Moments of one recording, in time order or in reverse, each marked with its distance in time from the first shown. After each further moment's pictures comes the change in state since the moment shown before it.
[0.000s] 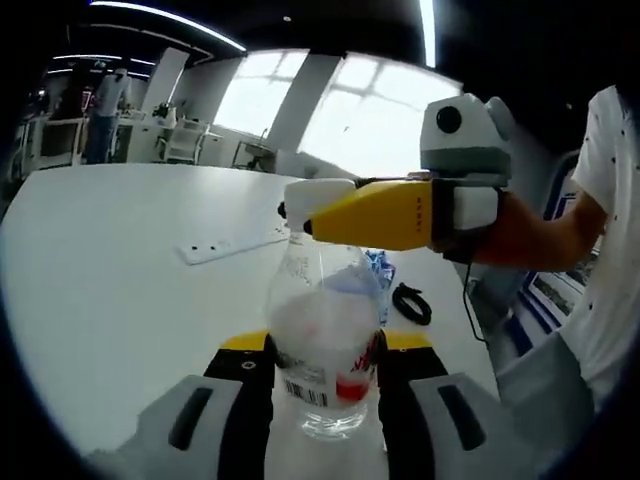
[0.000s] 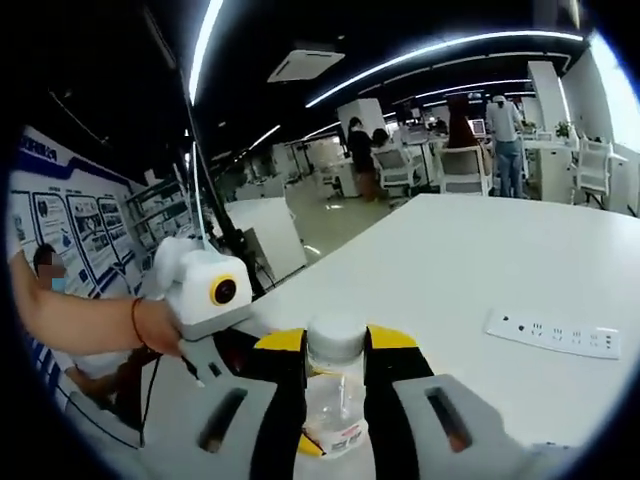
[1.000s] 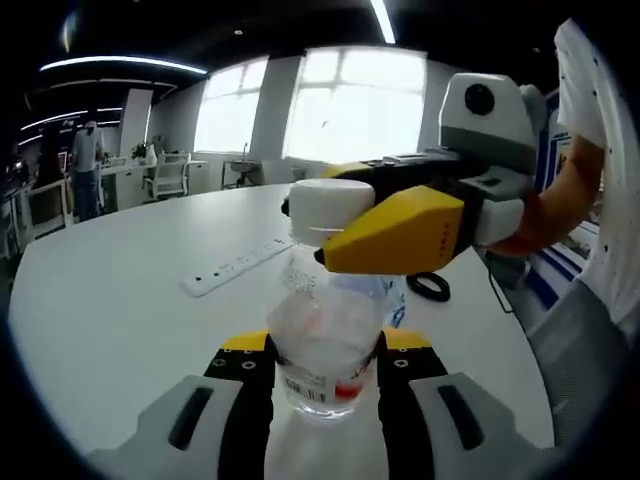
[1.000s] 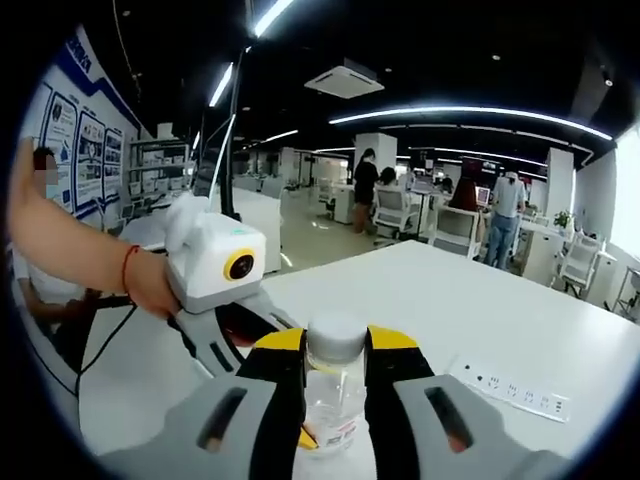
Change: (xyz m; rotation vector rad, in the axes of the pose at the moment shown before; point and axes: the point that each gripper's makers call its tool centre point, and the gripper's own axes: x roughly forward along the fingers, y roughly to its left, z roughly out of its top) left arm 0.006 0.012 0.001 0.215 0.017 0.025; right arm -0.004 0.007 -0.002 -0.314 -0.074 -0.084
